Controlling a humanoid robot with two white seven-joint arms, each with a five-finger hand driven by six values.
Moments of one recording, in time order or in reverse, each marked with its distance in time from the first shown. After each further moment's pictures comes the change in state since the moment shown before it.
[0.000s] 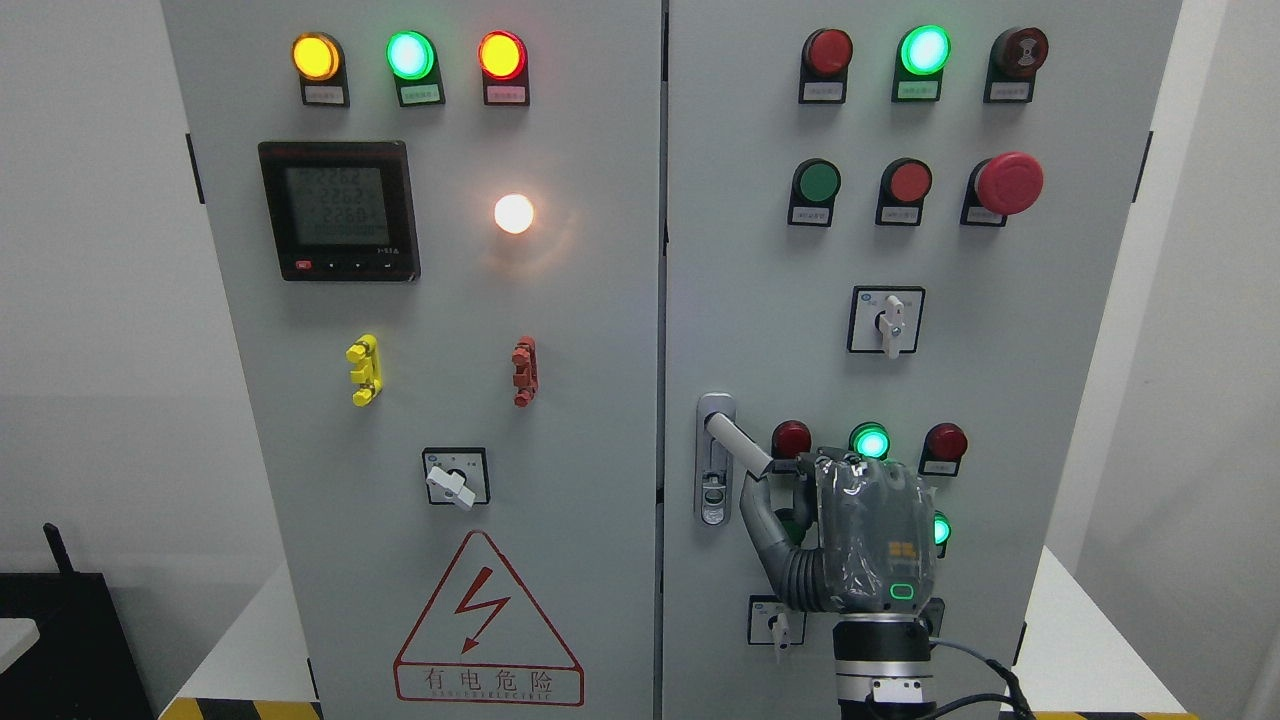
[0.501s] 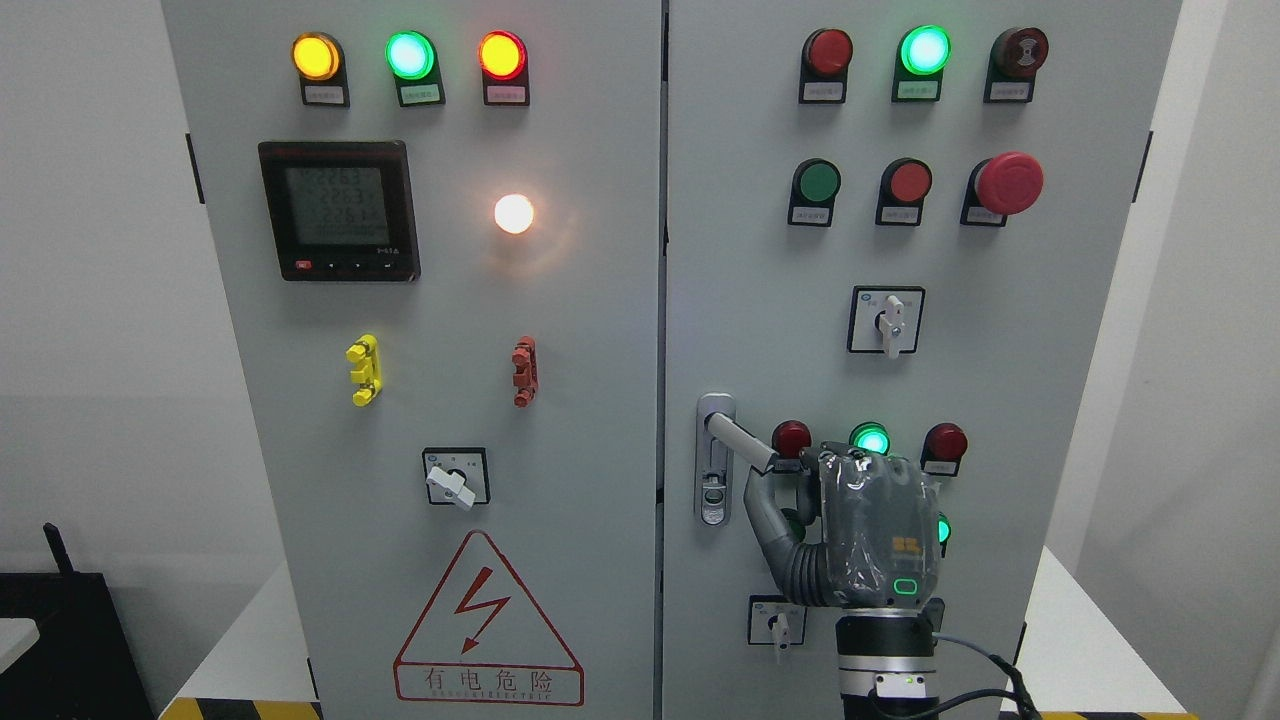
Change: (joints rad) left arm 0.000 0.000 0.000 0.000 0.000 0.000 0.000; right arm -0.008 0.000 -0.006 0.000 -0.001 0.000 0.000
